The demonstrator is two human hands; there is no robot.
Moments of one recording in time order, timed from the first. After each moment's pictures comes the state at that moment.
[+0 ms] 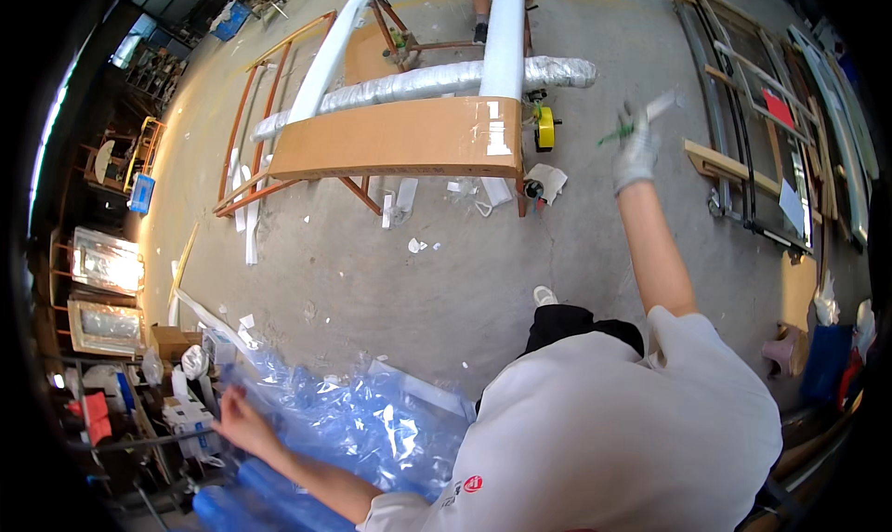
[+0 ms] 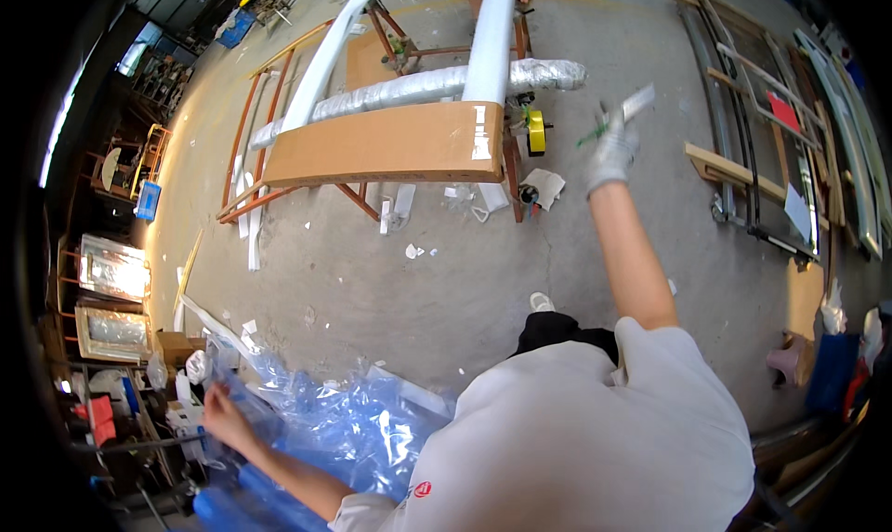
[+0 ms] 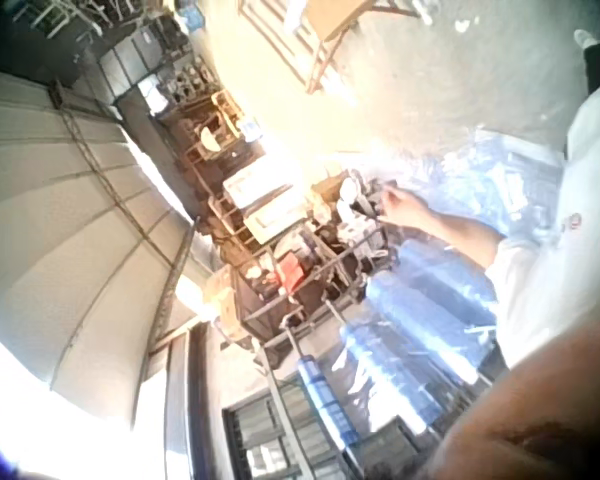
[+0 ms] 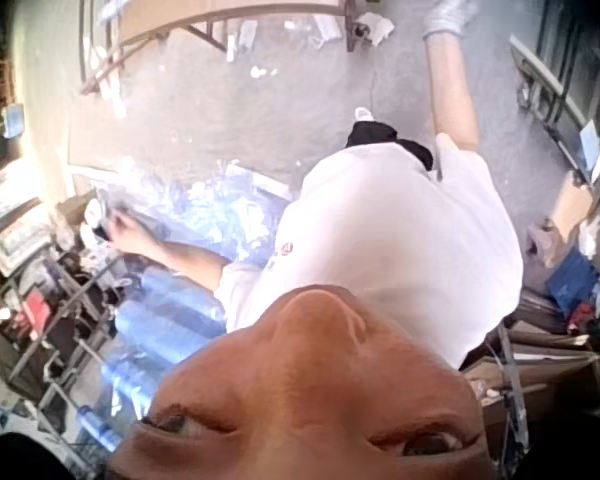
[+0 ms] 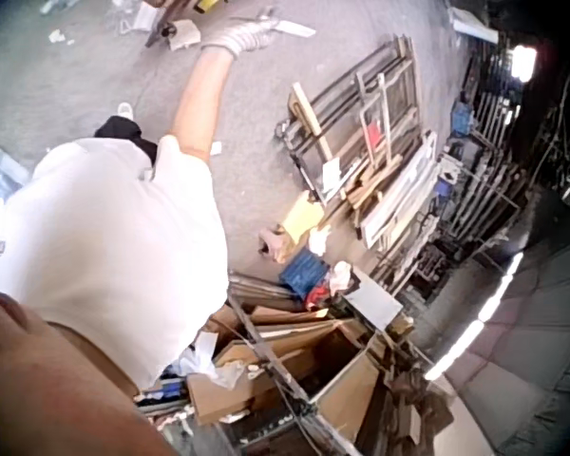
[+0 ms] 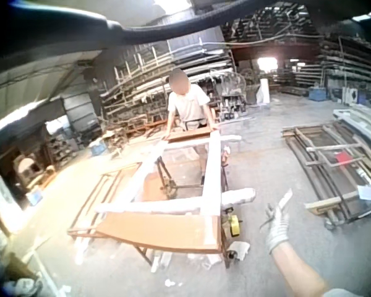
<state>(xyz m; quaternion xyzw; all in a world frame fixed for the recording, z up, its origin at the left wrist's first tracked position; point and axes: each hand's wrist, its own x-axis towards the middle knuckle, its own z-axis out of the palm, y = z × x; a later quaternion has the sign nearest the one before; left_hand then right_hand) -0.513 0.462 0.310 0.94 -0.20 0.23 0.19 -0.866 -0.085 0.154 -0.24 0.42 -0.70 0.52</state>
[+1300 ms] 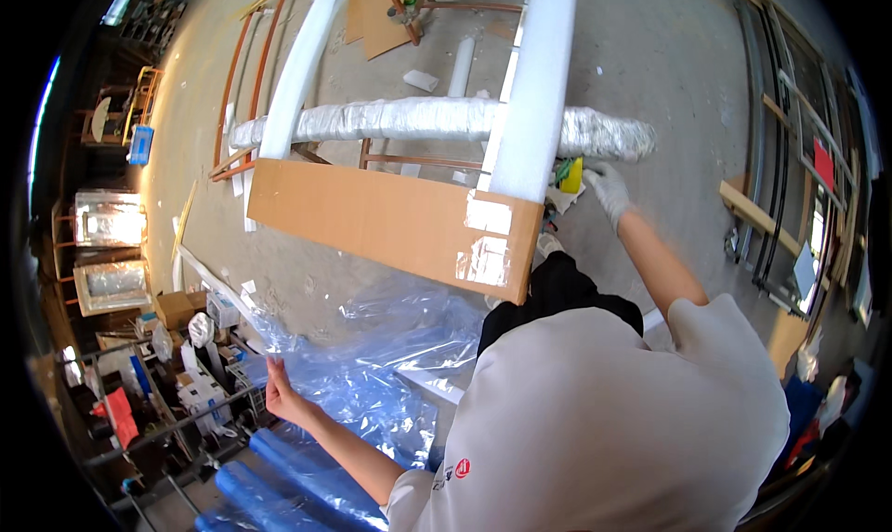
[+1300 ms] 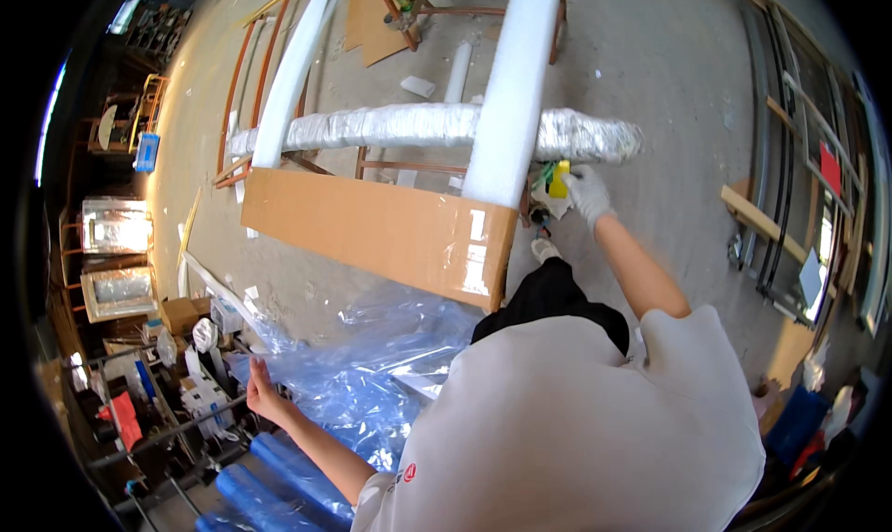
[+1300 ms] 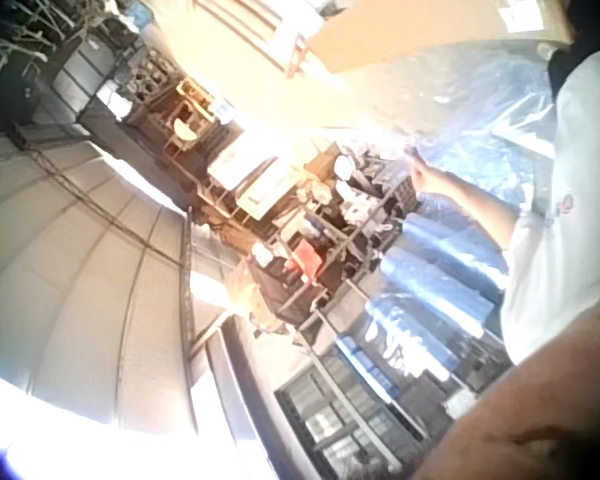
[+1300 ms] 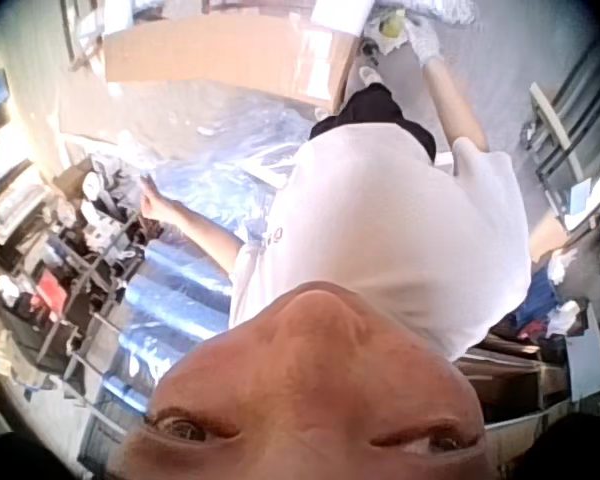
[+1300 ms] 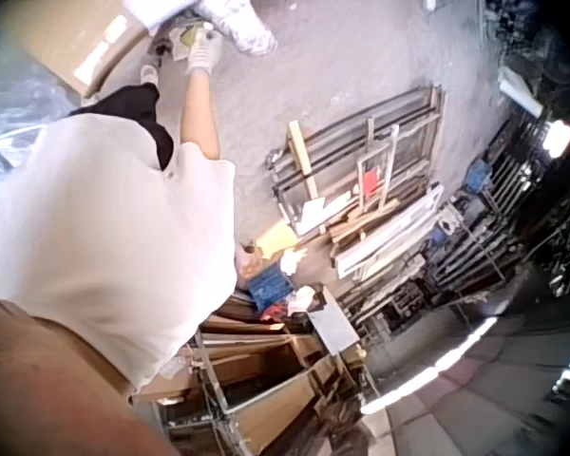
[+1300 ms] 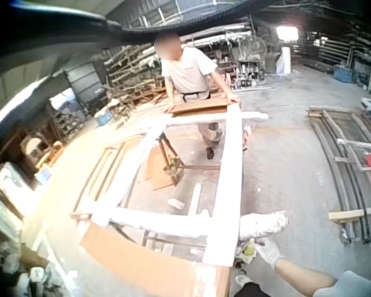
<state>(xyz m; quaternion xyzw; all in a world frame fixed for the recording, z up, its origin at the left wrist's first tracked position) -0.499 0.159 0.240 0.84 -0.05 0.12 0.53 -0.805 -0.306 -0.044 -0.63 0.57 -0.16 0.50</state>
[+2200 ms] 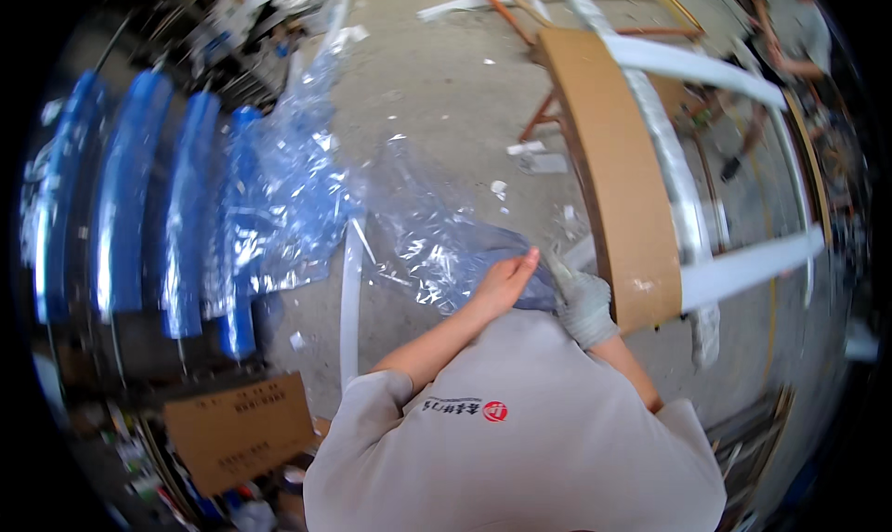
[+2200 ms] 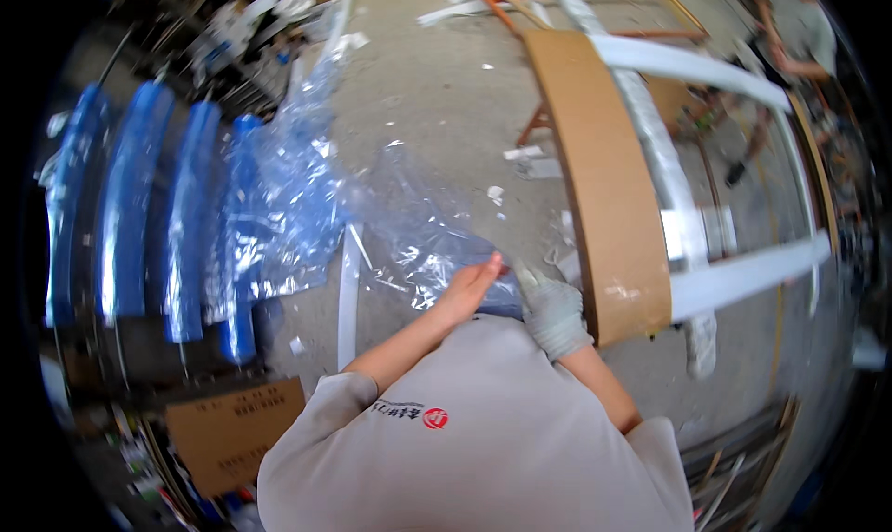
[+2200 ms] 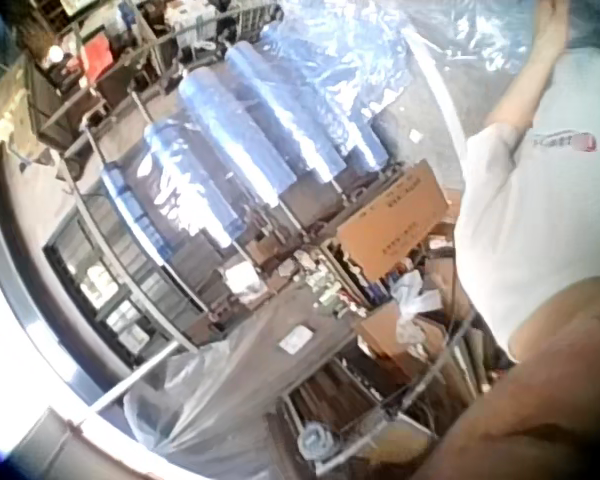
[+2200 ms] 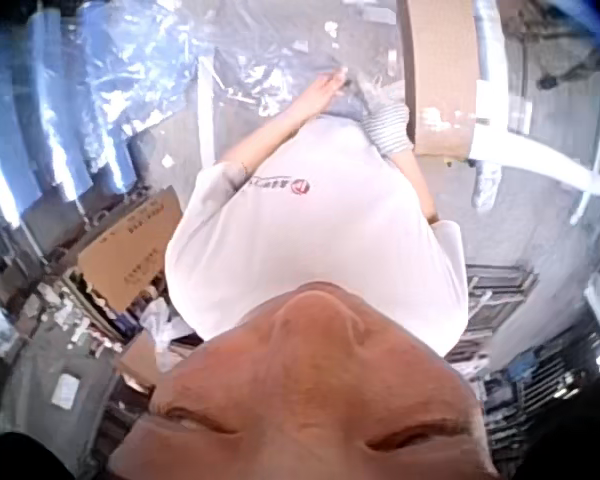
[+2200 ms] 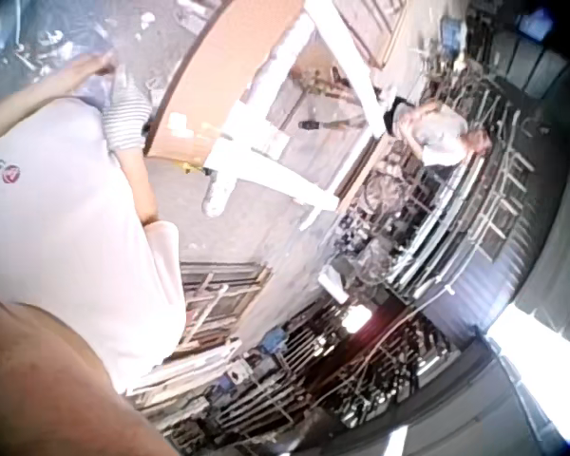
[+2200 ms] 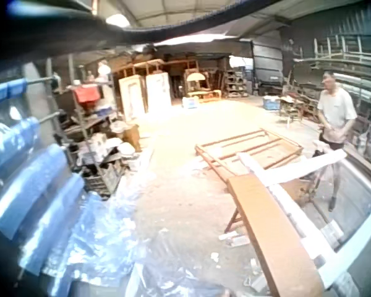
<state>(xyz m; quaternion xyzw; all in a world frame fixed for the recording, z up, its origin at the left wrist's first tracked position) -0.633 0.157 0.124 0.75 0.00 -0.19 0.64 -0.656 -0.006 0.164 -0.97 -0.17 0.04 0.16</state>
